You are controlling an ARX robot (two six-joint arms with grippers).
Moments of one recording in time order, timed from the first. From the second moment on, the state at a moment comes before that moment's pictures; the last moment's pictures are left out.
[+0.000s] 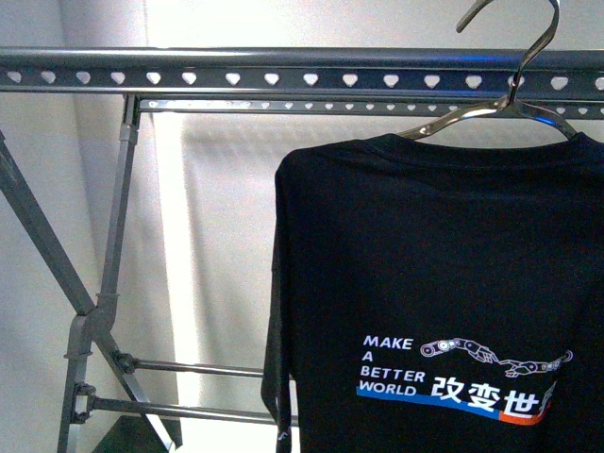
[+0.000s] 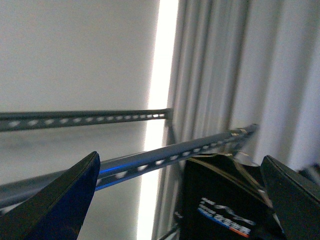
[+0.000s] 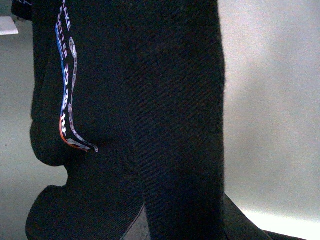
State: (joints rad) left arm -0.10 1.82 1.65 0.75 0.67 -0.41; right arm -0.34 1.81 1.58 -0.54 -0.76 -1.35
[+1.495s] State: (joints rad) left arm 0.00 0.94 0.30 0.64 0.00 0.00; right arm -0.38 1.97 1.95 -0.67 -0.42 -0.28
